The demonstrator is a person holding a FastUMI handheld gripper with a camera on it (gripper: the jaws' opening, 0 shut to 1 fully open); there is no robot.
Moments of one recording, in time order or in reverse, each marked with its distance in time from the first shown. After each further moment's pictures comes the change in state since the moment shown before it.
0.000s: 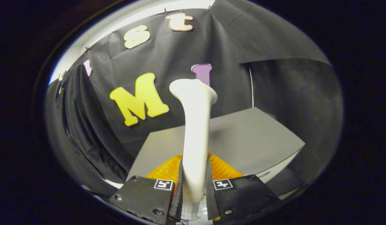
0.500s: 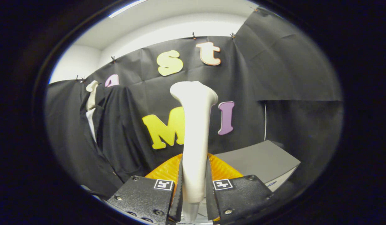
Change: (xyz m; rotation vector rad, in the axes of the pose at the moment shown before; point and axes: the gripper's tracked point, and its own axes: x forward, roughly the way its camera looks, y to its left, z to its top) arm -0.097 0.147 0.064 -0.083 -0.224 0.120
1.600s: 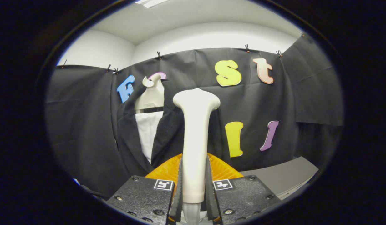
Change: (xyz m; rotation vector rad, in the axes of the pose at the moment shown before) arm 0.016 0.257 -0.005 -0.166 -0.061 0.184
